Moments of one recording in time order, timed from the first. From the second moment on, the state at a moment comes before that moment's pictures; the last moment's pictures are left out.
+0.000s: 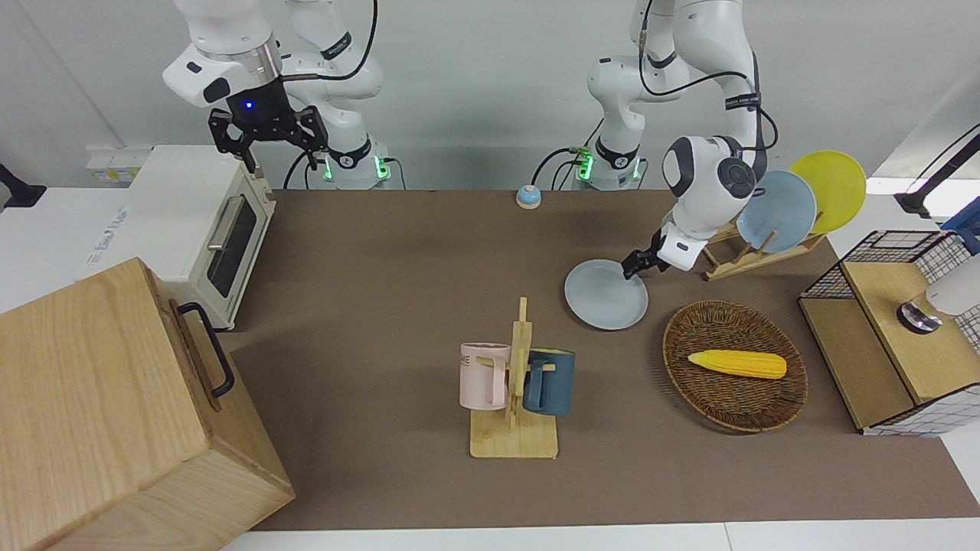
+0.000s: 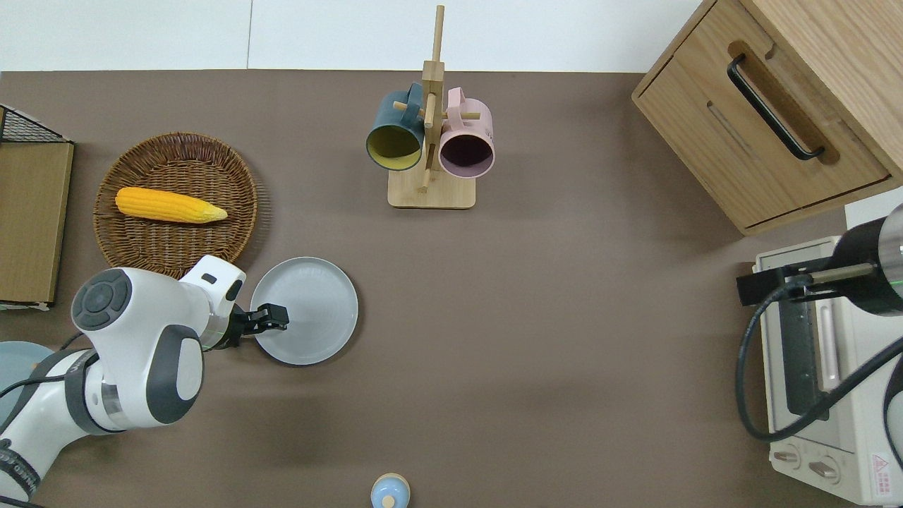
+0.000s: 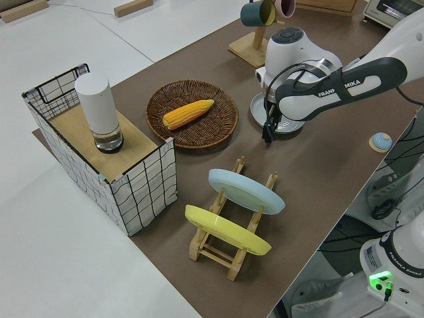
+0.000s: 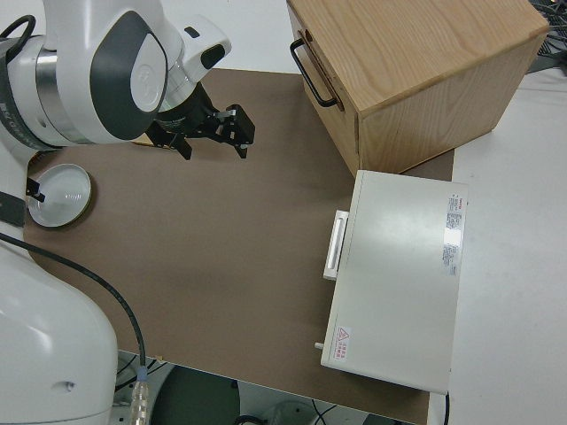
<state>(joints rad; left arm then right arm) -0.09 0.09 -0.01 -2.35 -0.21 2.33 -0.22 -0.05 -0.06 0.15 -1.54 -0.04 1.44 0.01</state>
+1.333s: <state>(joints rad) -0.09 0.08 -0.02 -2.36 -0.24 2.36 -0.22 -0.05 -0.06 0.15 -1.54 -0.04 1.44 0.01</state>
